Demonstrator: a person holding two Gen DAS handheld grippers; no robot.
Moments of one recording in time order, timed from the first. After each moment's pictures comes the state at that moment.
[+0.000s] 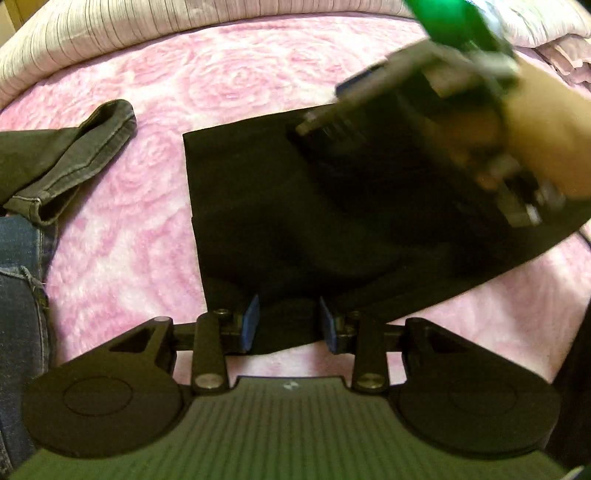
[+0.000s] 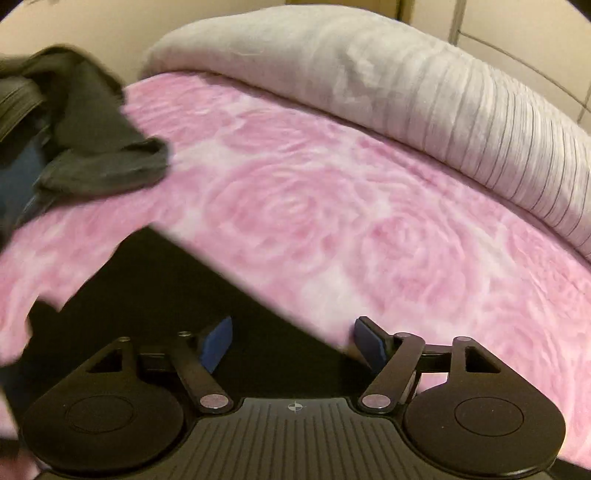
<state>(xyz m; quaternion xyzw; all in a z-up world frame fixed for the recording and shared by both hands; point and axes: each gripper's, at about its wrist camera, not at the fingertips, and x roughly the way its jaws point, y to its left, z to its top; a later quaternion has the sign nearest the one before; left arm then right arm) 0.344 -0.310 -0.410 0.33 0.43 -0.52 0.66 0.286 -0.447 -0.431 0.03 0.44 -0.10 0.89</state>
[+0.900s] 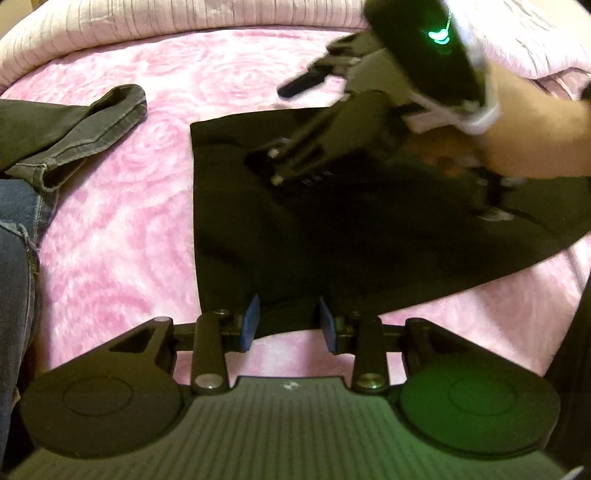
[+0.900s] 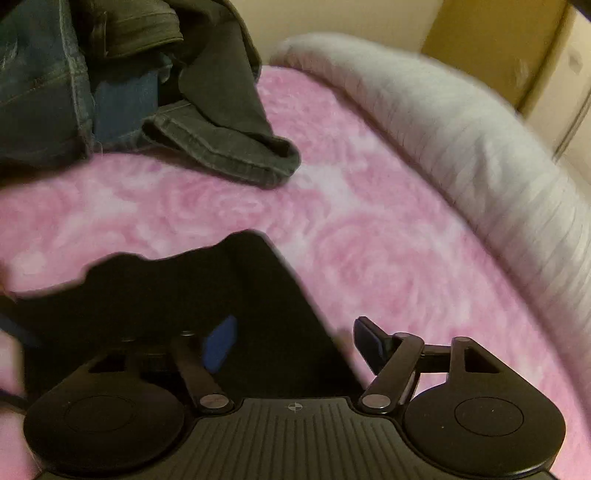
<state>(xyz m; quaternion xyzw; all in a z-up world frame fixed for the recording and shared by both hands) 0.348 -0.292 -0.410 0.28 0.45 -0.52 0.67 0.302 -0.399 -0.436 -0.17 0.40 0.05 0.90</state>
